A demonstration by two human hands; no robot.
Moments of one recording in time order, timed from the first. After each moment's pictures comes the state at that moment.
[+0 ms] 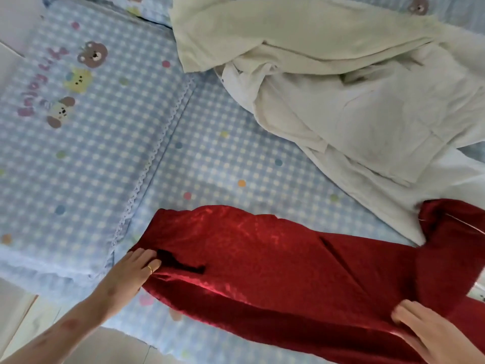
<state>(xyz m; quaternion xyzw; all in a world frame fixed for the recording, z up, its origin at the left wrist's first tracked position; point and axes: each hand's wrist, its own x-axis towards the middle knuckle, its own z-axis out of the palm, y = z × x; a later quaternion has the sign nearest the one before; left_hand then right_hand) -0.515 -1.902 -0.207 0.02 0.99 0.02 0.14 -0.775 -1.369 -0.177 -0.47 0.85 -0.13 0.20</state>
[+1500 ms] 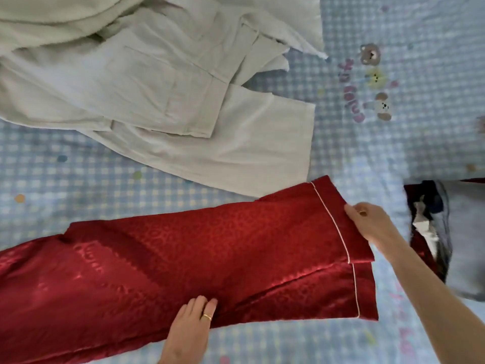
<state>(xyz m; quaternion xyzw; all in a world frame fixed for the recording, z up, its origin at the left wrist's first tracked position) -0.621 -1.423 -0.275 0.06 0.97 0.18 0.16 -0.891 -1.087 -0.212 0.23 0.90 -0.23 0.29</state>
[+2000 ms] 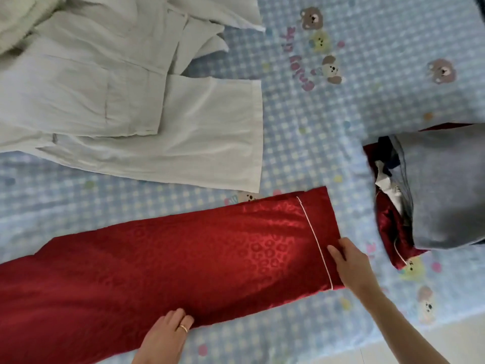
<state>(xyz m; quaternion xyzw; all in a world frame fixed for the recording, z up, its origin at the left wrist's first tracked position) -0.612 -1.422 -0.262 0.23 0.96 0.11 0.10 -0.737 -1.031 -0.233 0.26 0.89 -0.28 0.24</state>
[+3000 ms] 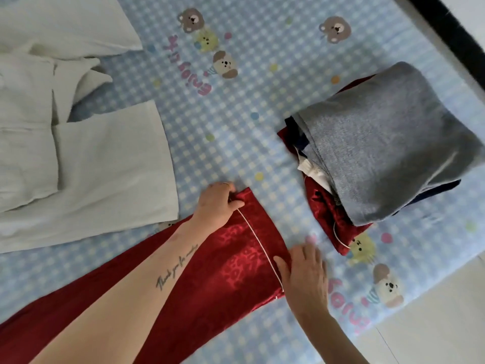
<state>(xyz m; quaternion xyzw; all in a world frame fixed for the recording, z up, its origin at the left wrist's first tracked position) -0.900 -1.149 -0.281 0.15 0.92 0.22 0.28 -0.702 -1.016 -0.246 0.26 0.94 -0.18 0.14</state>
